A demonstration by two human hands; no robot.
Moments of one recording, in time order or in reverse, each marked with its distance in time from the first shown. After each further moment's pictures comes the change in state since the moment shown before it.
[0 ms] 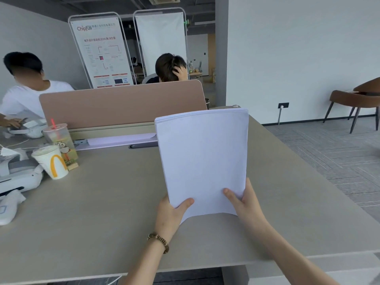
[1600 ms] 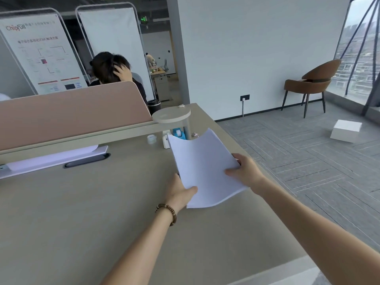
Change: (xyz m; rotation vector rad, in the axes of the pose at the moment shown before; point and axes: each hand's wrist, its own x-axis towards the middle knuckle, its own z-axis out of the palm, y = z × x) left_hand 0.072 0.044 0.217 0.340 -0.285 -0.140; right_hand 0.126 0.006 -0.203 -0.404 0.110 0.244
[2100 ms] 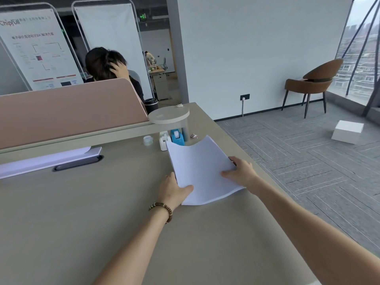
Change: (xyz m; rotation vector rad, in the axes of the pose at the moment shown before) left_hand 0.054 -0.012 0.003 0.282 0.102 0.035; right_hand 0.054 0.020 0.018 -0.211 0.013 0.099
